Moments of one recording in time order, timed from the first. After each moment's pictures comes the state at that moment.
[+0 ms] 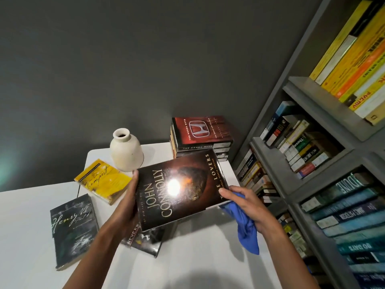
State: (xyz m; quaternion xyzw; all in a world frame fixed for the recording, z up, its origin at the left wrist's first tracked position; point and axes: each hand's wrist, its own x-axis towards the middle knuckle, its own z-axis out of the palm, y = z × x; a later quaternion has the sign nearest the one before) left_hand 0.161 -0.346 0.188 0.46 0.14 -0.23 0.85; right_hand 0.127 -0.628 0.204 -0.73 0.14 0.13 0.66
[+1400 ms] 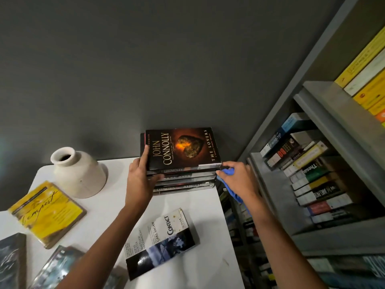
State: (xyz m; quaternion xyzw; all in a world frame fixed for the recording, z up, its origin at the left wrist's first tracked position) left_hand 0.355 -0.485 0.121 0.90 0.02 0.06 0.42; right_hand 0.354 -0.748 0.147 -0.95 0.15 0.01 0.28
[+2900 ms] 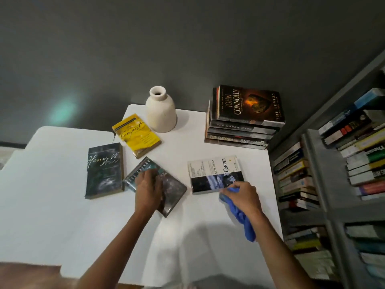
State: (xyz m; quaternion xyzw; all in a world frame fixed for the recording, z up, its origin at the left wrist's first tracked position) left_hand 0.139 -0.356 0.065 0.89 0.22 0.04 0.39; right_hand 0.180 -0.620 0.093 -0.90 0.13 0.21 0.35
